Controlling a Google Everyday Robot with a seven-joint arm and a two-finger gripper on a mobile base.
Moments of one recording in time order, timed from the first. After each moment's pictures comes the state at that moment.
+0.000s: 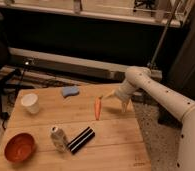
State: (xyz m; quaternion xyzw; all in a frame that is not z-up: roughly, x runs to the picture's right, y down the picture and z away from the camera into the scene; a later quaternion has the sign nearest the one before) arm 0.106 0.089 0.867 -0.21 -0.33 -0.39 0.83
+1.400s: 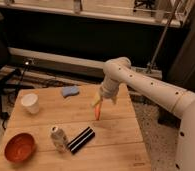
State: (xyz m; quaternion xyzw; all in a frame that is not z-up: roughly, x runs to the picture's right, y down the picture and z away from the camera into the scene) arm 0.024 0.085 0.791 -0.12 -0.38 -0.75 0.53
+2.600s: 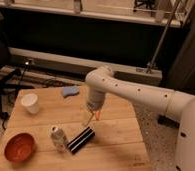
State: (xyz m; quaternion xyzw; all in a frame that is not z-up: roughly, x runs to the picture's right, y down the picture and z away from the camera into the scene) arm -0.036 0.156 0.757 -0.04 -0.41 -0.87 0.26
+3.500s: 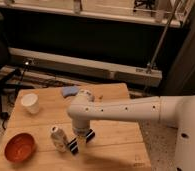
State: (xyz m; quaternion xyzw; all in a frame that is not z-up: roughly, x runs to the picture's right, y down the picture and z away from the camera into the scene) arm -0.091 0.248 0.737 0.08 -0.38 -0.92 -0.05
